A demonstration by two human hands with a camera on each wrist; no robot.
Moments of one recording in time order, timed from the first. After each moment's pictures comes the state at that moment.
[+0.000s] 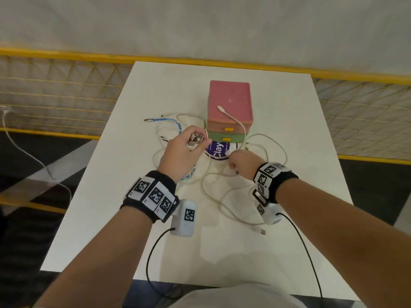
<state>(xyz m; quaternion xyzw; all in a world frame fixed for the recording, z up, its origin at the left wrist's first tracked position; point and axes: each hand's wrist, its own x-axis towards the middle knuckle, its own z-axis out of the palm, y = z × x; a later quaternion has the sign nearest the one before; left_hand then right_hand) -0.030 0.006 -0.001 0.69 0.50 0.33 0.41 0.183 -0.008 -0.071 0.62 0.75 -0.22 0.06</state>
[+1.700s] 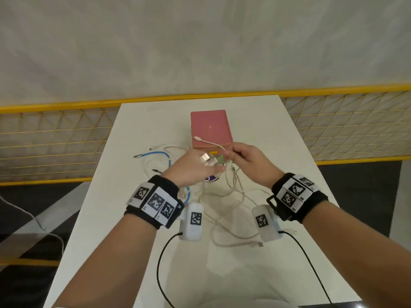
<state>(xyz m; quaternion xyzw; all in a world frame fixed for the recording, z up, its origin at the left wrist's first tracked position) 0.013 -0.012 0.089 0.74 0.43 0.15 0.49 0.189 -0.050 0.032 0.58 0.62 -0.33 -0.40</state>
